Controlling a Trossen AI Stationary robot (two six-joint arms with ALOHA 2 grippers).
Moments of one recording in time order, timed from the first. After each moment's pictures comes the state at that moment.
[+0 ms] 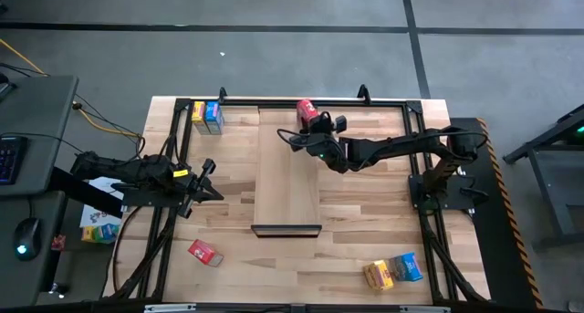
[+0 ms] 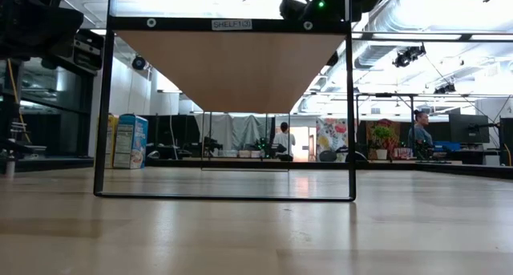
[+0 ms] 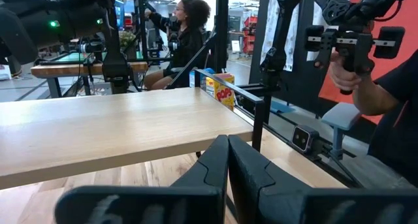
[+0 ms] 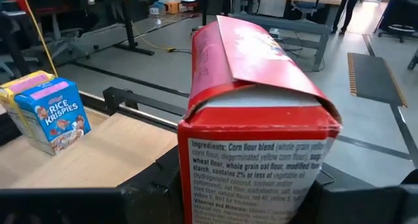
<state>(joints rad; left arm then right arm) -0.16 0.02 0.02 0.02 0.20 0.00 -0.06 1.71 1.15 0.10 1.00 0.41</state>
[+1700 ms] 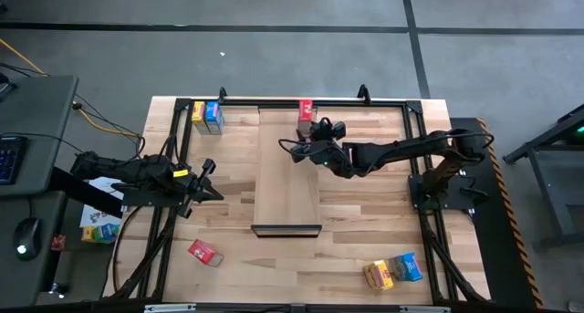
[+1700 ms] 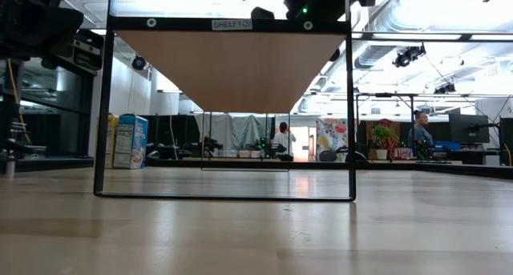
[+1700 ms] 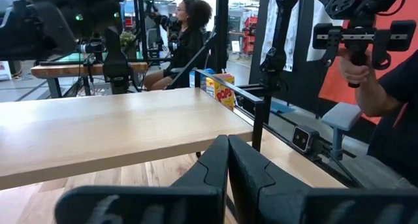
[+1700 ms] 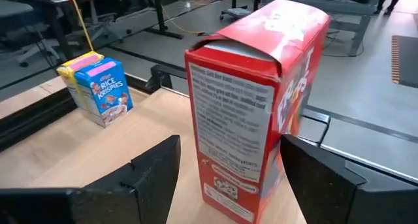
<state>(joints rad) -0.16 0.02 0.02 0.02 0.20 0.00 0.00 1.66 1.15 0.01 0.91 0.47</state>
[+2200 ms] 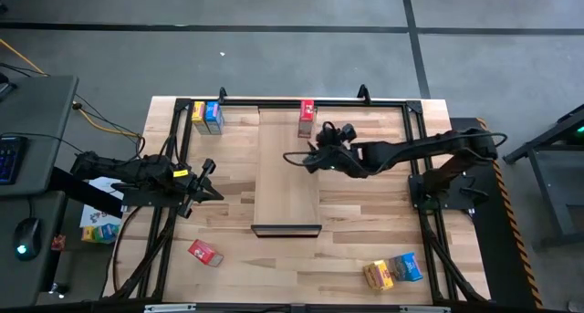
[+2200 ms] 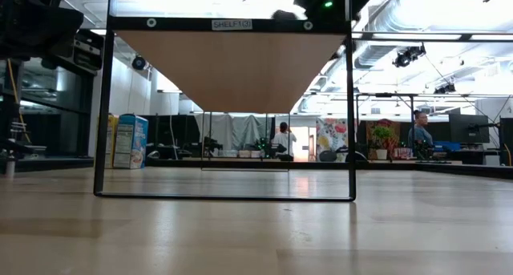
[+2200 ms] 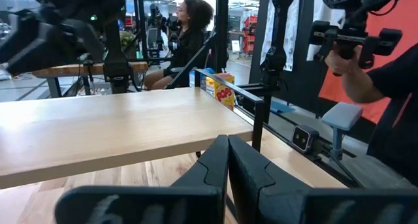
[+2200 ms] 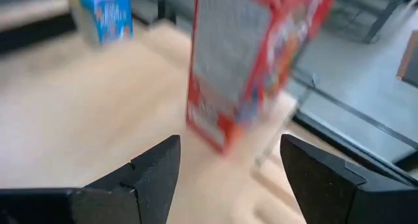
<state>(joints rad) -0.16 0.02 0.02 0.02 0.20 0.00 0.04 1.55 1.15 -0.36 0.79 0.48</state>
